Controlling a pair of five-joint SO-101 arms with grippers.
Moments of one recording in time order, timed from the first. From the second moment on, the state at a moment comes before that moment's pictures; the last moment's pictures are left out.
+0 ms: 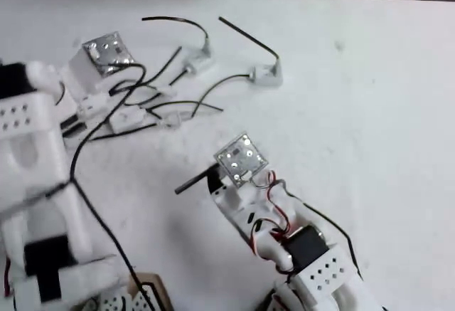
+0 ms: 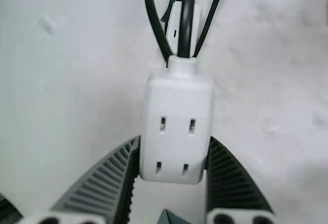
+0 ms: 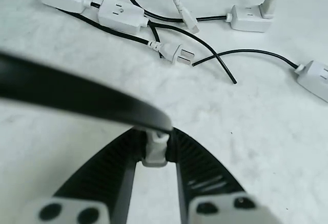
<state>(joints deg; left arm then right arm) -20.4 -12.4 -8.6 97.9 -69.9 -37.9 -74.2 74.0 43.3 7.5</state>
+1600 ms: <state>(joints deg) 3.2 -26.1 39.7 74.8 -30.4 -17.8 -74.2 69.4 44.7 7.6</state>
